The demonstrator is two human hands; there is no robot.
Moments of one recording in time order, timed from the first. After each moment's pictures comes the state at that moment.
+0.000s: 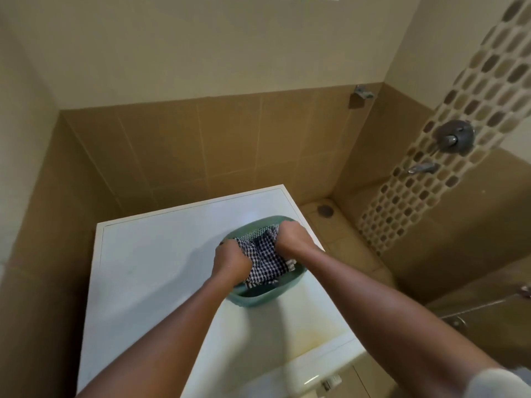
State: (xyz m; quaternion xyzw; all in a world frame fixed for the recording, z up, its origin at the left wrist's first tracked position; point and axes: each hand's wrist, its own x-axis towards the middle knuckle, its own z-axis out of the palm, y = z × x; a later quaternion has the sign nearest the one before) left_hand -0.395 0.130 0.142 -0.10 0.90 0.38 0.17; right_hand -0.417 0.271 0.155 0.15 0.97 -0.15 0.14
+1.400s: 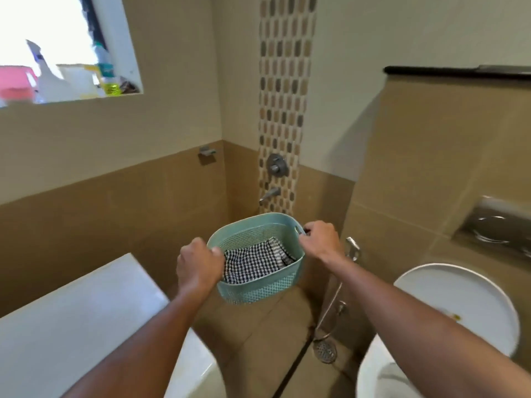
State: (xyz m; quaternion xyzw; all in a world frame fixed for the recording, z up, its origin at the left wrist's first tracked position) left_hand -0.256 0.454 0.251 0.12 0.93 0.34 -0.06; right_hand -0.148 0.674 0.261 0.35 0.88 -0.27 -0.16
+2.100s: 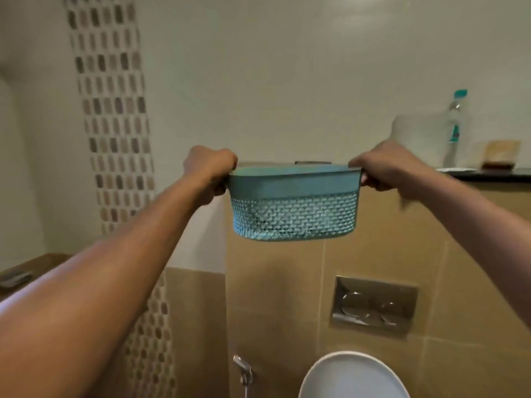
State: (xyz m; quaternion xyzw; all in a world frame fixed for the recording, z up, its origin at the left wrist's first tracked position) left_hand -0.204 0.852 0.566 0.38 0.66 0.63 0.12; right_hand 0.064 0.936 0.579 0.49 0.73 -0.22 -0.42
